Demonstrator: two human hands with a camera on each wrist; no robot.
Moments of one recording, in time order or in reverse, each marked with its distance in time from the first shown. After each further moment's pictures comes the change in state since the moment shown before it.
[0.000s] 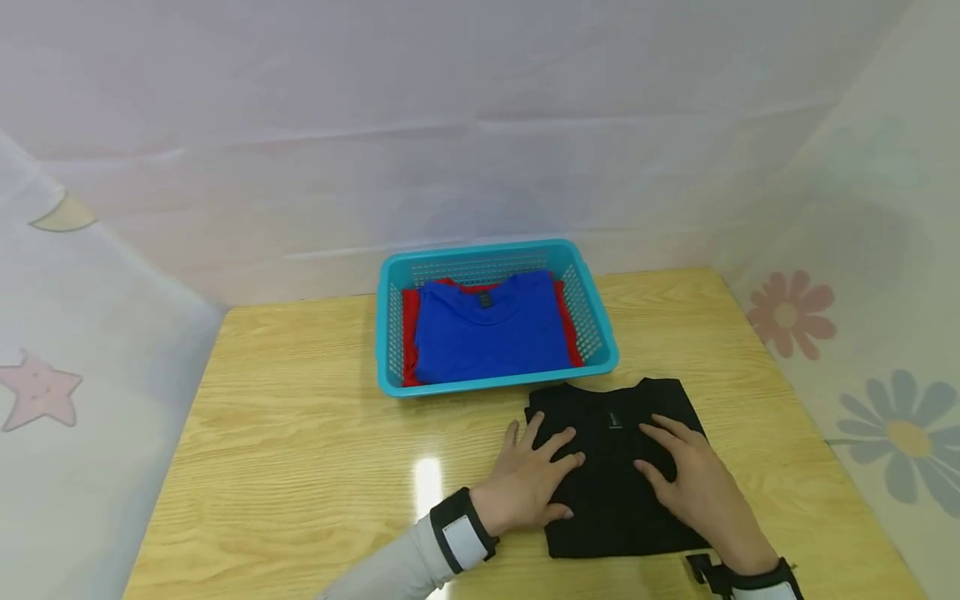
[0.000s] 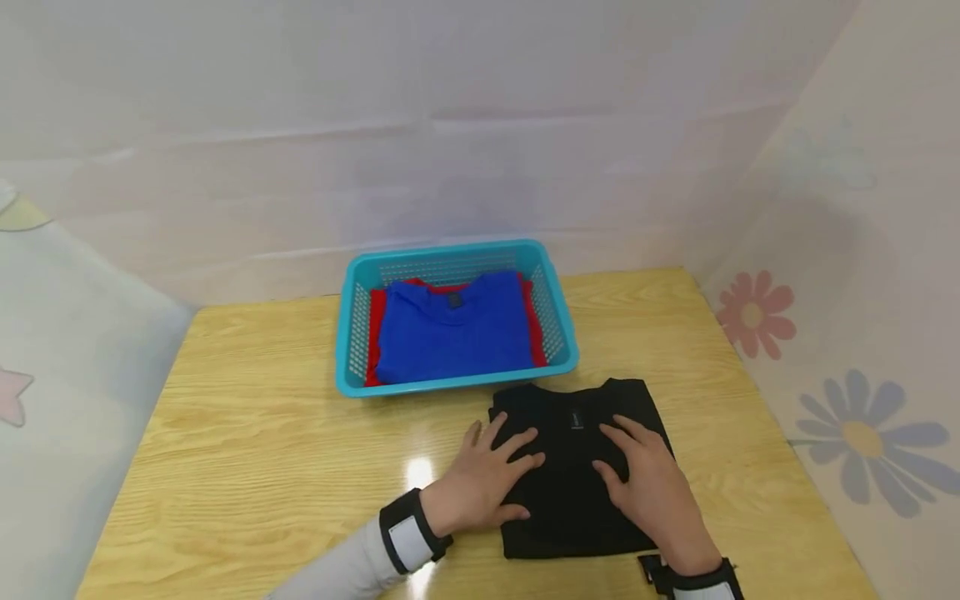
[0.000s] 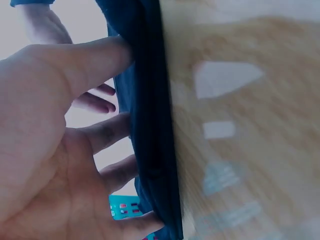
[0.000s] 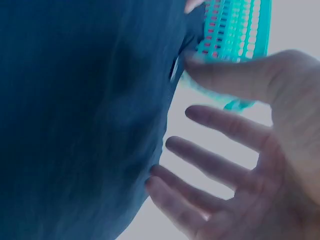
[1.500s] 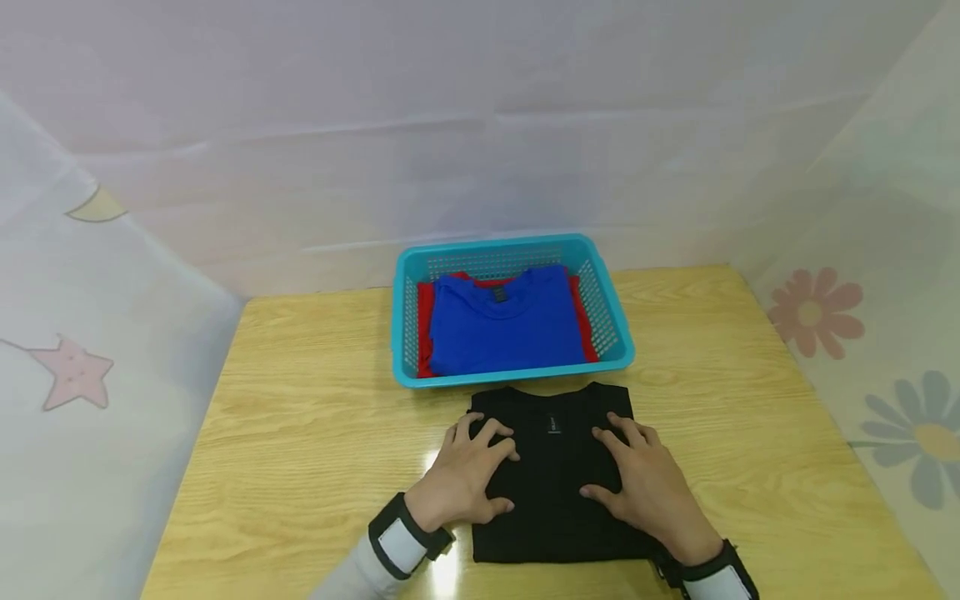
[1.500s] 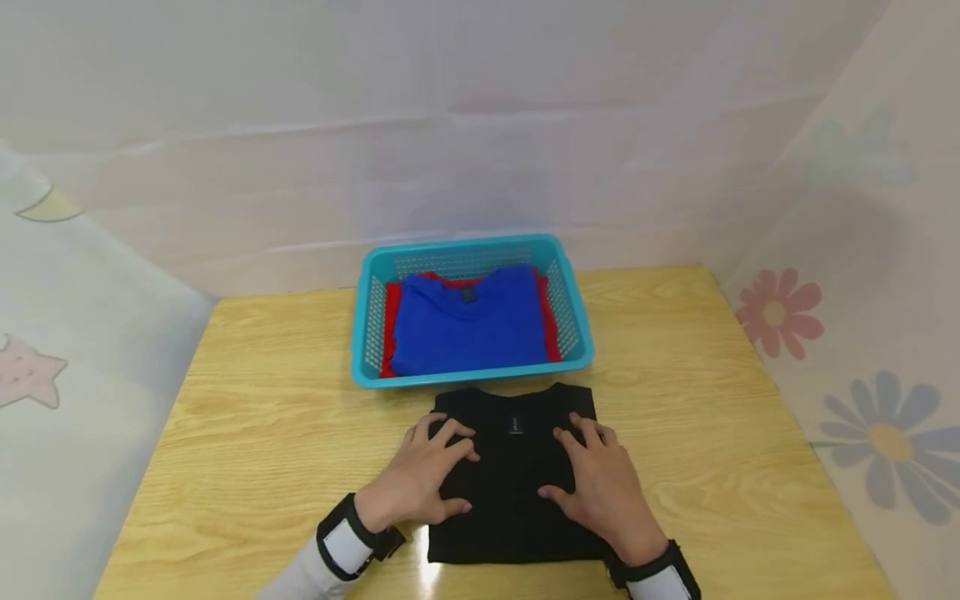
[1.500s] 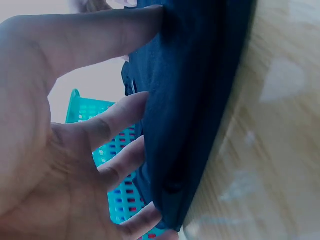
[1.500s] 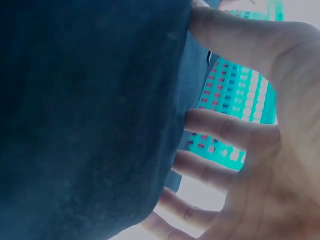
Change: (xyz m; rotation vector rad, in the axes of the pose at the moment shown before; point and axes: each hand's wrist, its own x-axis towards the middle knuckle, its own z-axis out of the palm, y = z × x) left_hand -0.073 -0.060 0.008 -0.306 0.095 -0.143; right_hand 0.013 -0.048 0.041 -0.125 -0.121 -0.112
